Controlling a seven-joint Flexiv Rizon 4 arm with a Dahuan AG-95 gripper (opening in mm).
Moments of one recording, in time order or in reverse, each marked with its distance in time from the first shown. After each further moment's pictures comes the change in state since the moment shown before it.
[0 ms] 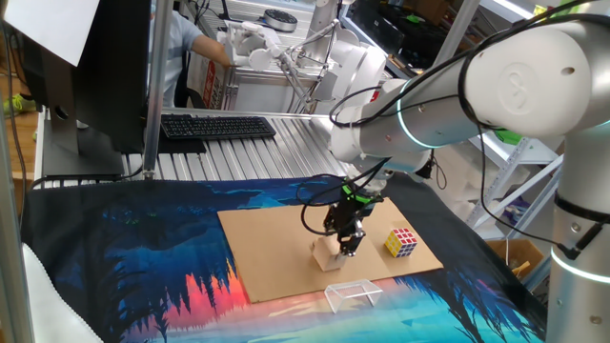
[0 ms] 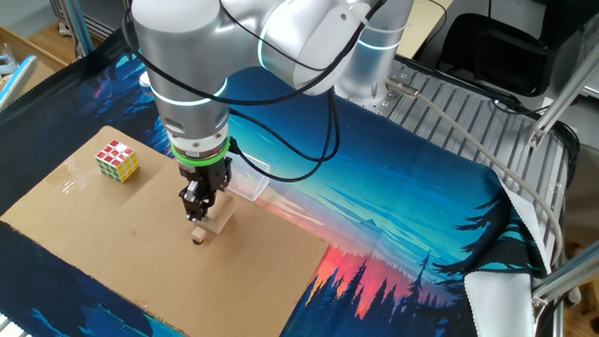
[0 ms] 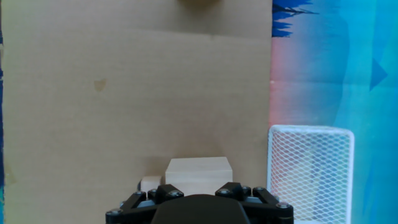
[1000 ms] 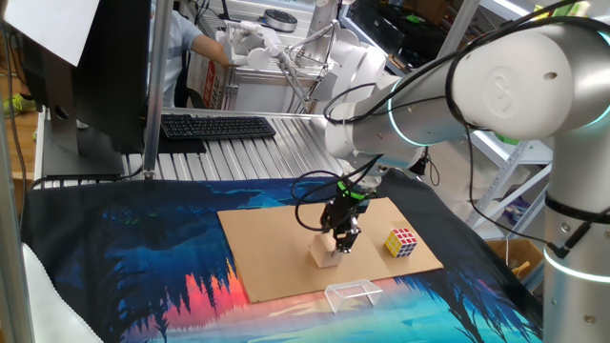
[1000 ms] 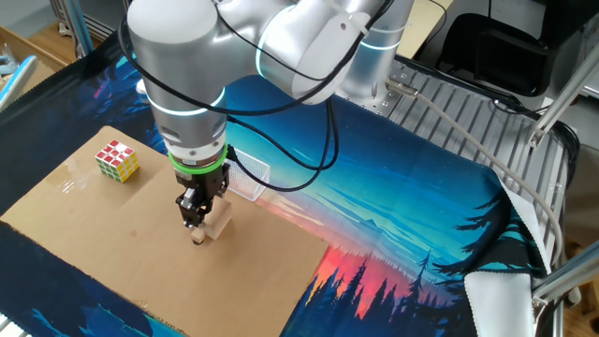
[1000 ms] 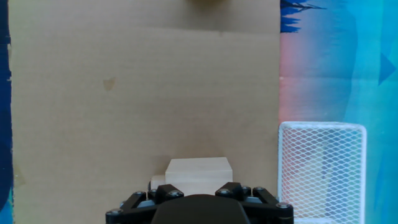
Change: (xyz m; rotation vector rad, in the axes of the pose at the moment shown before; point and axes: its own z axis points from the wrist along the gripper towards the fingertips) arm 0.002 0.012 0.002 0.002 -0.008 0.020
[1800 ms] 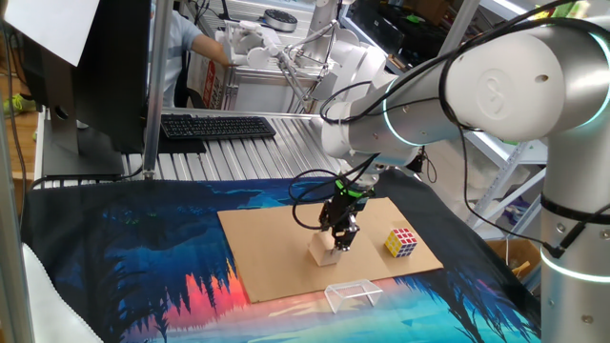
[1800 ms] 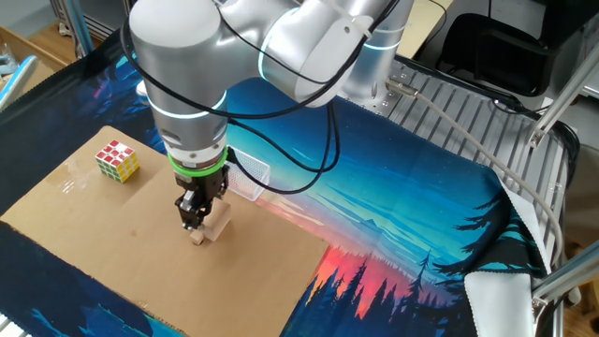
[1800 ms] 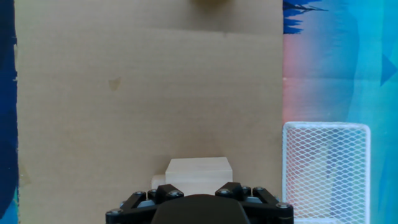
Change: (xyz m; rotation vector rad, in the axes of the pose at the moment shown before) arm -0.001 0.005 0.000 0.002 -0.007 -0.003
